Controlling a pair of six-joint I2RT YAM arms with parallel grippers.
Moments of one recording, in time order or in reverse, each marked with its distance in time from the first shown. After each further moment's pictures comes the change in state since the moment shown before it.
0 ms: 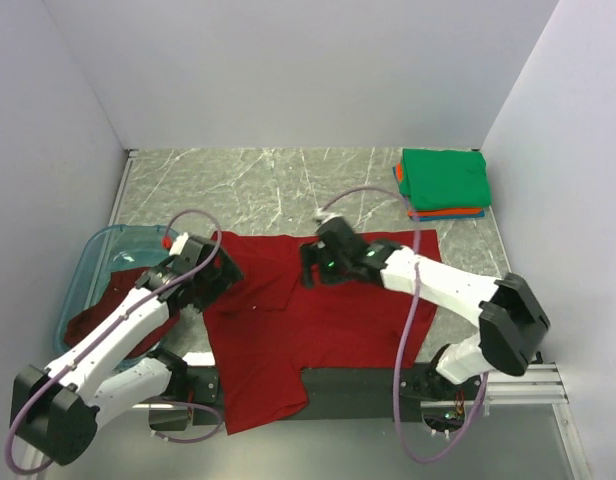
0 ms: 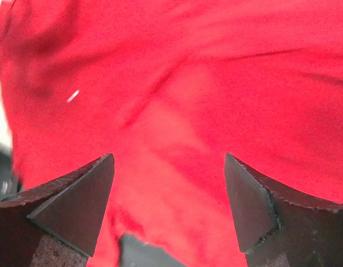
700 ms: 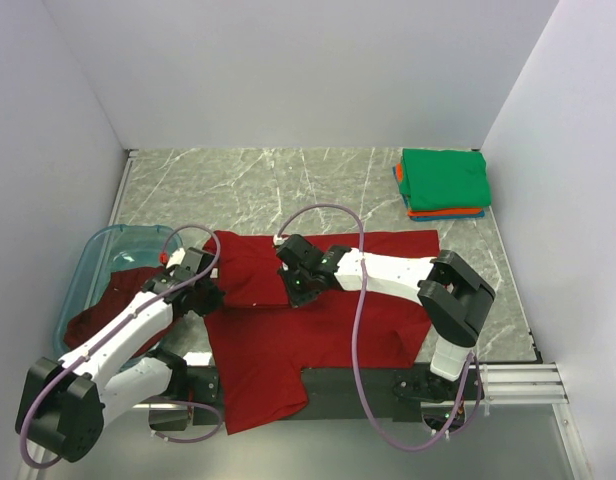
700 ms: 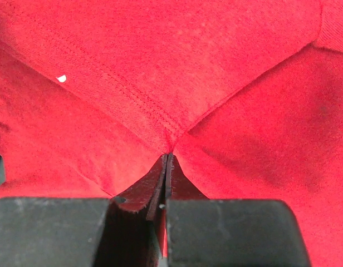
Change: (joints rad) left arm 0.071 0.055 -0.111 0.076 0.005 0.011; right arm 0.095 0.278 0.119 0.009 -0.107 -0.048
